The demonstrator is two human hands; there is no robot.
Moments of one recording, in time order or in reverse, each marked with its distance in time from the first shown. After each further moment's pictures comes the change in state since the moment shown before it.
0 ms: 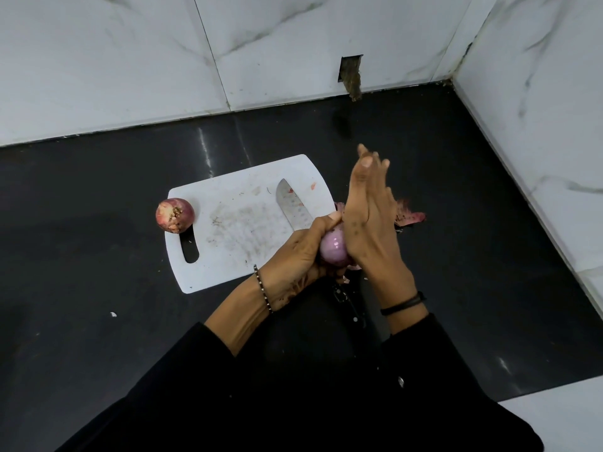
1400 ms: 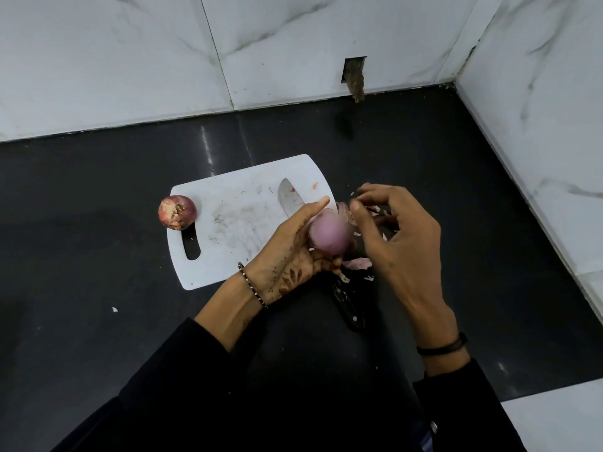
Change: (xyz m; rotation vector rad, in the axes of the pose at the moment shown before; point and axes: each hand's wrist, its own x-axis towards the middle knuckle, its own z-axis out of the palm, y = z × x) left_hand -0.013 0.019 -0.004 -0.159 -0.042 -0.083; right_hand -0.023 0.022 -0.043 -0.164 0.082 -0.382
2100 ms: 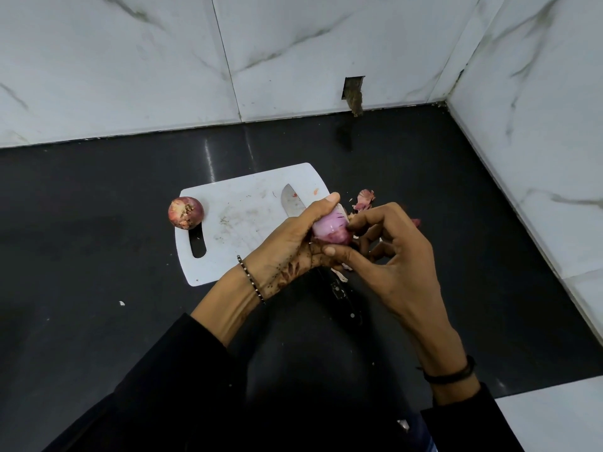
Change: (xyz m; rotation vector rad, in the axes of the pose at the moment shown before) left_hand -0.012 0.005 0.005 0.059 -0.019 0.109; right_hand -0.026 -0.022 -0.017 0.190 -0.160 -0.079
